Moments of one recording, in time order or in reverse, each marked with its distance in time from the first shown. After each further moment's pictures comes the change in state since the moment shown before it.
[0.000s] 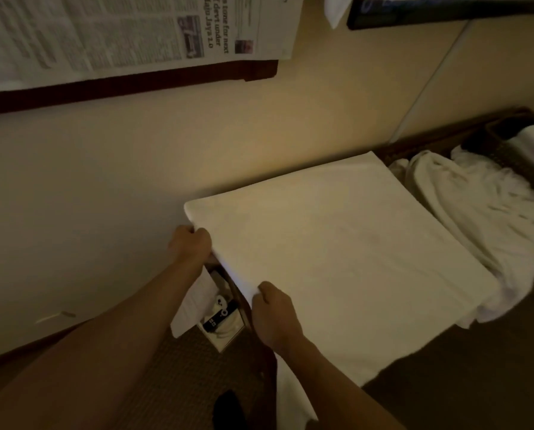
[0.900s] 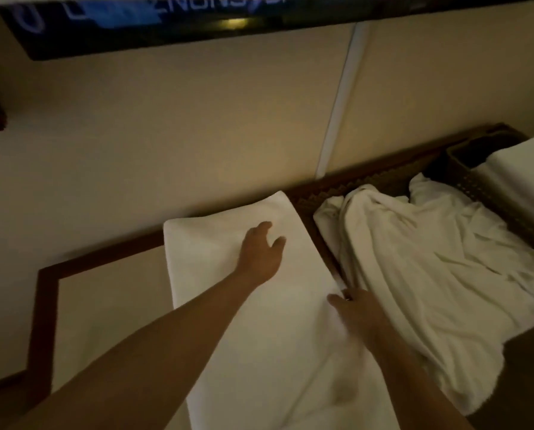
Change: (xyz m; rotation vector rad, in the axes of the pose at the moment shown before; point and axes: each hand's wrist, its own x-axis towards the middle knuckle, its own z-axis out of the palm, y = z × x) left_hand -0.119 0.219 0.406 0.256 -0.364 0.484; right_hand 0.191 0.262 -0.406 0.088 0.223 0.333
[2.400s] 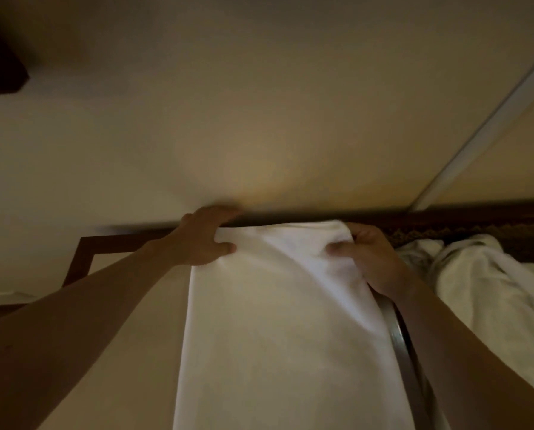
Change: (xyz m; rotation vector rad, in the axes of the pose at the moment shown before) left_hand 0.086 -0.126 -0.156 0.575 -0.026 -0.009; right_hand 0.156 -0.180 0.047 0.393 -0.668 -0.465
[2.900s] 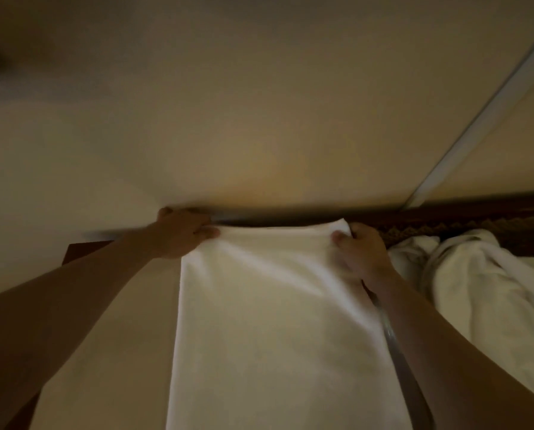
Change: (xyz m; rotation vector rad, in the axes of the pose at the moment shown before) left_hand 0.013 -0.015 -0.016 0.232 -0.107 -0.118; right_hand 0.026 0.025 -0.004 -0.424 0.420 0.124
